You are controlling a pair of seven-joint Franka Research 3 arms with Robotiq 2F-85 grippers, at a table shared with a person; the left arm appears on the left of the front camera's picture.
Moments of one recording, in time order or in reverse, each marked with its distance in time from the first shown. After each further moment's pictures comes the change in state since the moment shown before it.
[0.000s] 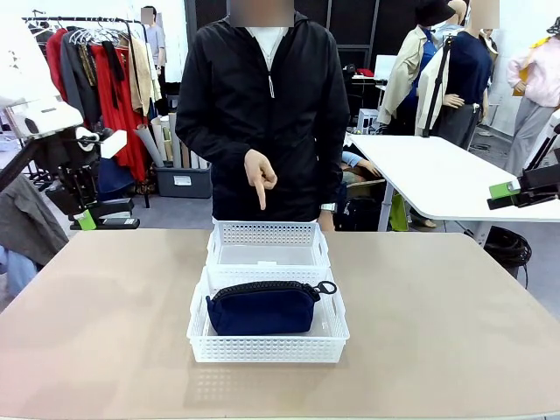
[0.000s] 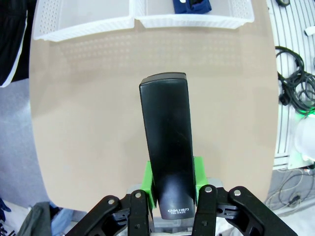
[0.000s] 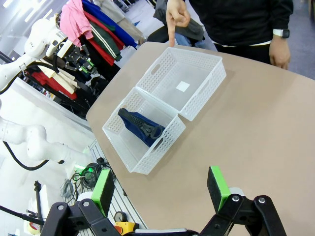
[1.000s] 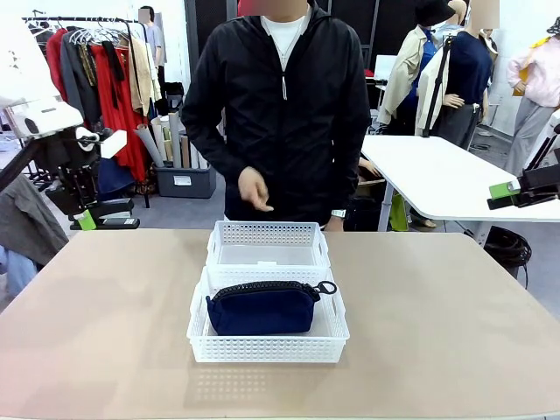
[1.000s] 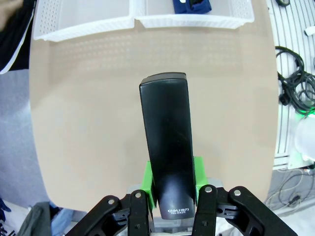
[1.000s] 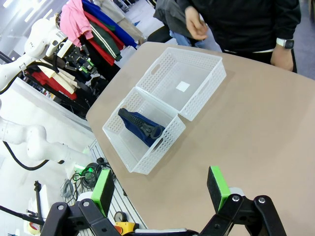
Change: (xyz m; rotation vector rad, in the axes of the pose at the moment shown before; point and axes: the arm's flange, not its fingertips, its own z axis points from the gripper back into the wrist) left arm 0.000 0.000 0.000 0.000 0.000 0.000; right arm 0.000 0.000 0.000 0.000 0.000 0.000
